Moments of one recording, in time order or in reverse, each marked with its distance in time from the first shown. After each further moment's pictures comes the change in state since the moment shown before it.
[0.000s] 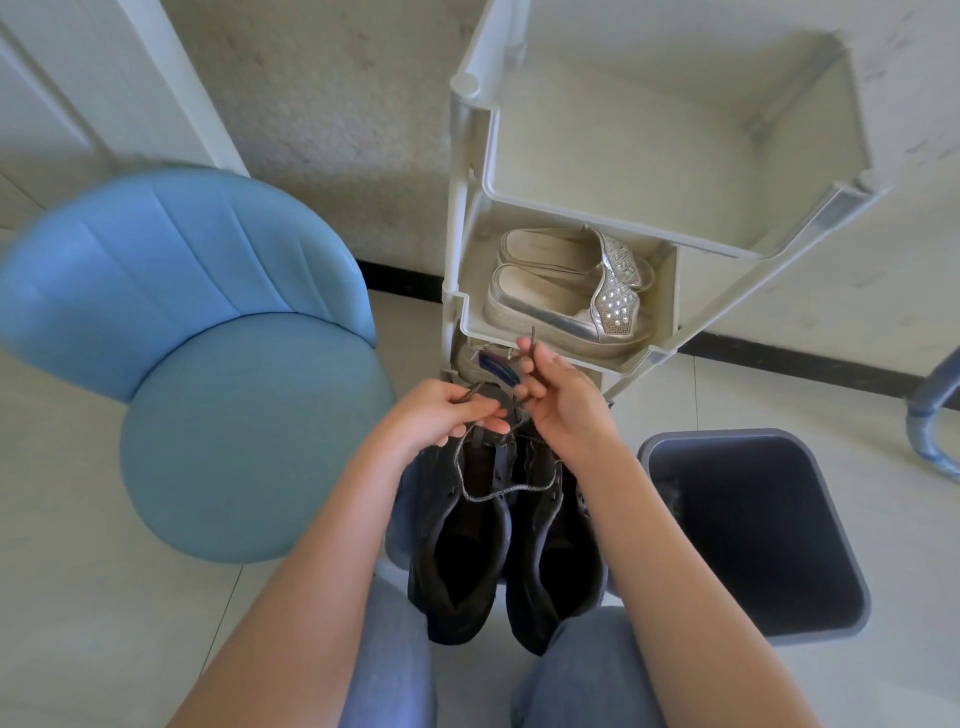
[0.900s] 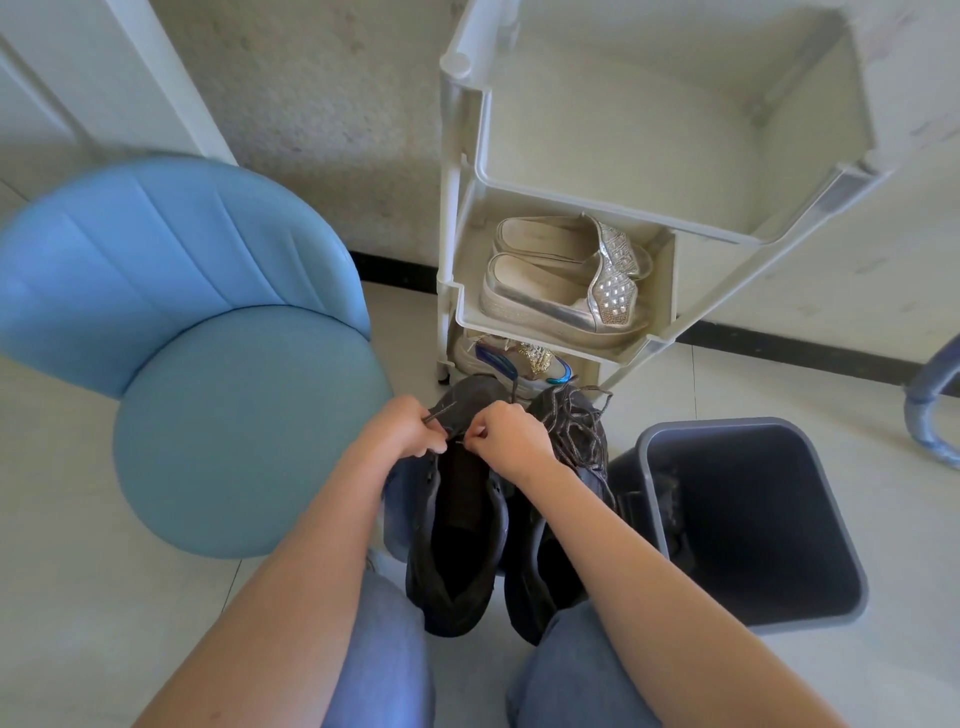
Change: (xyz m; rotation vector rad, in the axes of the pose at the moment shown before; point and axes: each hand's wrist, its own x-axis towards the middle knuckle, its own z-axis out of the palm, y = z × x) left_hand 0.016 -0.026 -0.009 0.524 0.097 -0.334; right_hand 0.004 0.057 0.000 -1.794 -0.023 0.064
